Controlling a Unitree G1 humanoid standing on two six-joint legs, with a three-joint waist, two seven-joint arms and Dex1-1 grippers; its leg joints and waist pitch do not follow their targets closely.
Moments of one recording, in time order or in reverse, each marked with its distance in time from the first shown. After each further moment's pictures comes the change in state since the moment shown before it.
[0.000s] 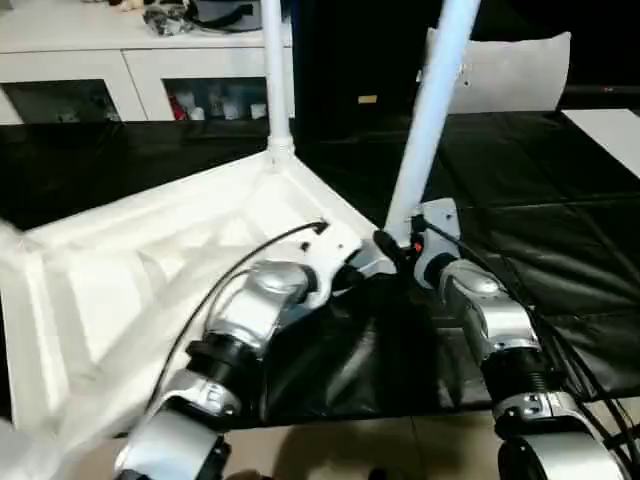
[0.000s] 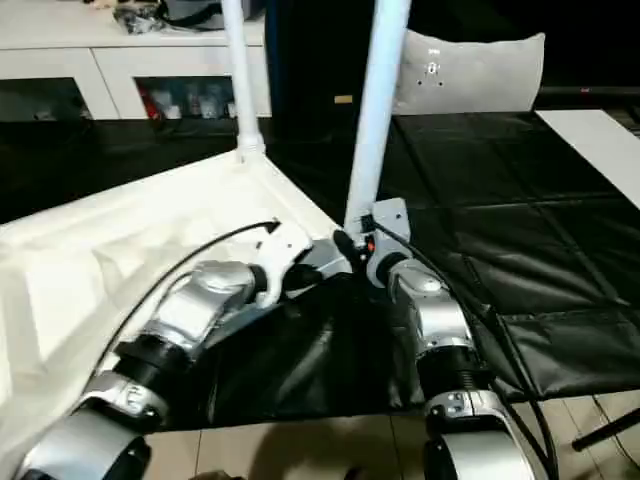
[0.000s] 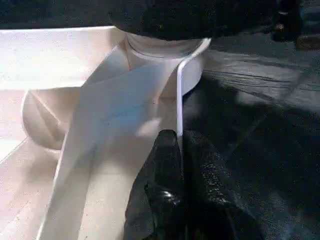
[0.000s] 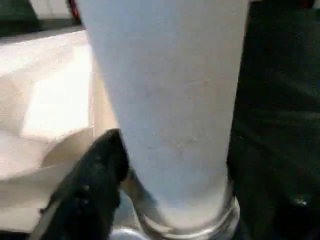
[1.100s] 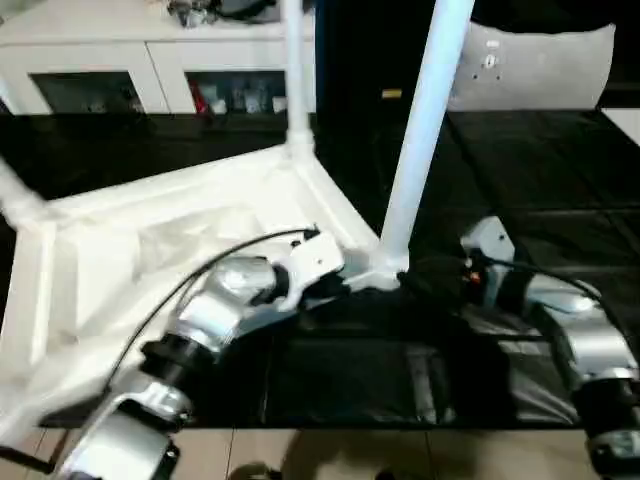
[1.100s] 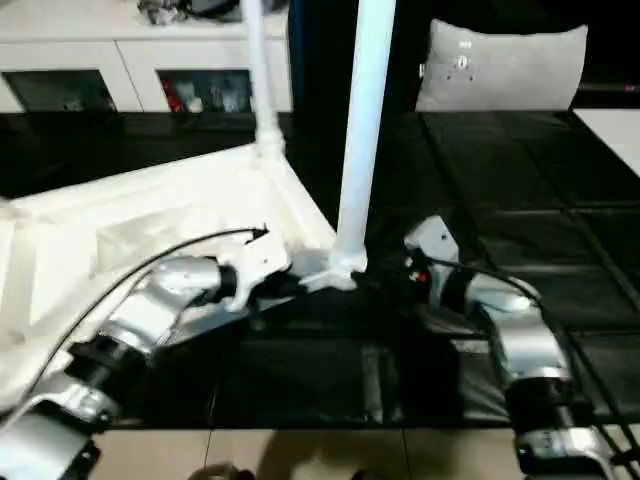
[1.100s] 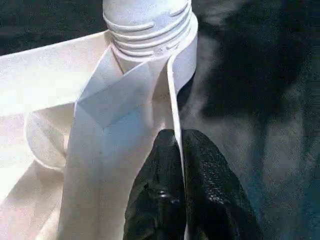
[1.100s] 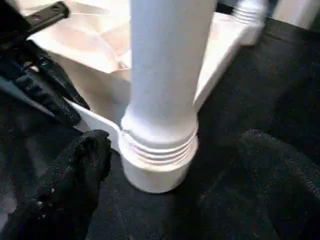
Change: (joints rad) left arm 0.039 0.265 -0.131 -0.065 0.002 -0.285 -0.360; right arm 0.168 -0.390 0.091 -0.191 0.054 -0.149 0.636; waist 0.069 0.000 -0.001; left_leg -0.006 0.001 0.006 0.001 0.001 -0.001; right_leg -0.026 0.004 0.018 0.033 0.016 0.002
